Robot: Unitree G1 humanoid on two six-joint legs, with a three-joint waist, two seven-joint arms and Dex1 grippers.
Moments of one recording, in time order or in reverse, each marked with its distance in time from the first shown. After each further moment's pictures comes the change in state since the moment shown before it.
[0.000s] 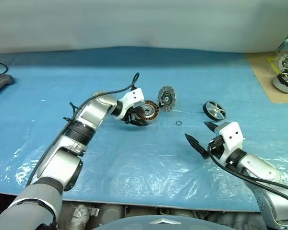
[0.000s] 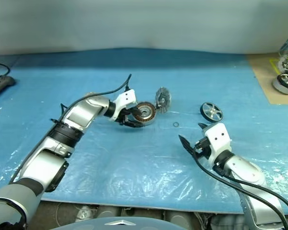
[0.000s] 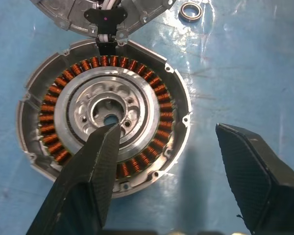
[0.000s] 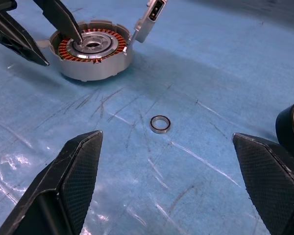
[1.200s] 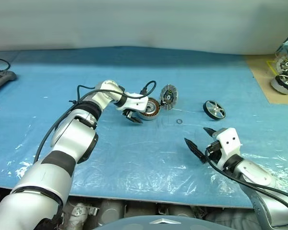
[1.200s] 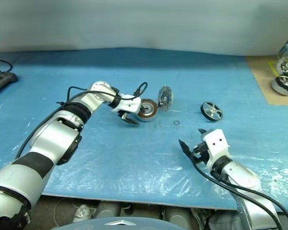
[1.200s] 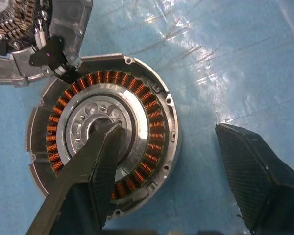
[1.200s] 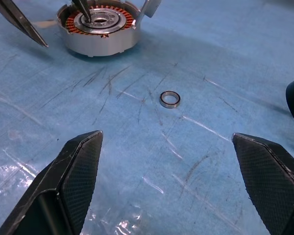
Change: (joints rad) left arm -0.376 -0.128 -0.032 0.820 0.259 -0.888 -0.093; right arm 0.067 0.041 0.026 0.011 -0.039 -0.038 -0.038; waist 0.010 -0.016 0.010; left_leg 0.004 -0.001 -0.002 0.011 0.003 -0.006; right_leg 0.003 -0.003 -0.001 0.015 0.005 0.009
